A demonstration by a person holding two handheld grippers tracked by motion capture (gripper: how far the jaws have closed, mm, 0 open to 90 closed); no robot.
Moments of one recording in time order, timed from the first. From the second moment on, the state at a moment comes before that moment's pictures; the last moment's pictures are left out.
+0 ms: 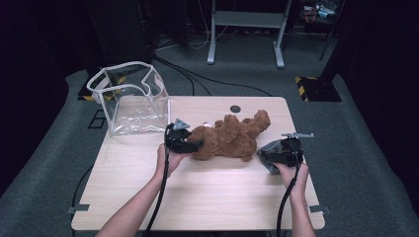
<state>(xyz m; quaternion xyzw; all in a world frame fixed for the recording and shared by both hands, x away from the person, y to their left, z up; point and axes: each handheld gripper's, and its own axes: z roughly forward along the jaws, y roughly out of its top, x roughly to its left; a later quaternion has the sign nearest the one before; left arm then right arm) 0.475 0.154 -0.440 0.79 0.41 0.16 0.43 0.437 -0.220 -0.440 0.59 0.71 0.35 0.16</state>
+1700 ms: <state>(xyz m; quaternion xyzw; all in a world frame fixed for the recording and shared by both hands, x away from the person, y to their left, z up) 0.443 0.155 -0.465 0.83 0.31 0.20 0.41 0.476 -0.208 -0.415 0.57 0.72 0.36 0.15</state>
